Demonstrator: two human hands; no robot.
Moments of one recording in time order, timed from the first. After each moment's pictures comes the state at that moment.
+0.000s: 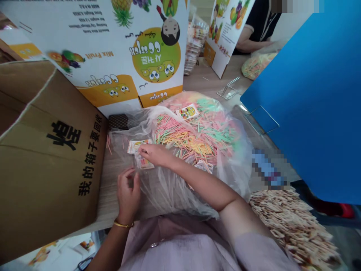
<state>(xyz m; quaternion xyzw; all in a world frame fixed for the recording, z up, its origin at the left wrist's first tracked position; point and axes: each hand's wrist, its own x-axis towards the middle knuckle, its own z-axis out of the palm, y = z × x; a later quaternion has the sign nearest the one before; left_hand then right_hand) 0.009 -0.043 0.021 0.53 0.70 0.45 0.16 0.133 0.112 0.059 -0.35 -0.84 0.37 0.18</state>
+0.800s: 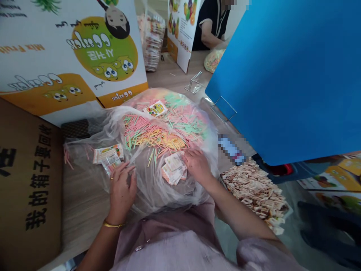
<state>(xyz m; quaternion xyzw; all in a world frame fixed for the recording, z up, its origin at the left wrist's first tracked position) 0.054 -0.005 0.031 0.70 0.60 0.36 0.13 0.354 0.024 0.028 -0.62 -0.78 0.03 0.14</state>
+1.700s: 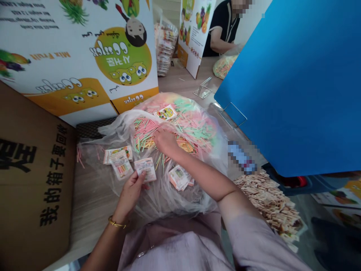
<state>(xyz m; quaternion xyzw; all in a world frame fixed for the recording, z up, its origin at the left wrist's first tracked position) 0.062 0.005 0.026 0.37 0.59 0.43 0.58 0.222 0.154 0.063 -0.52 -0.85 0.05 0.08</state>
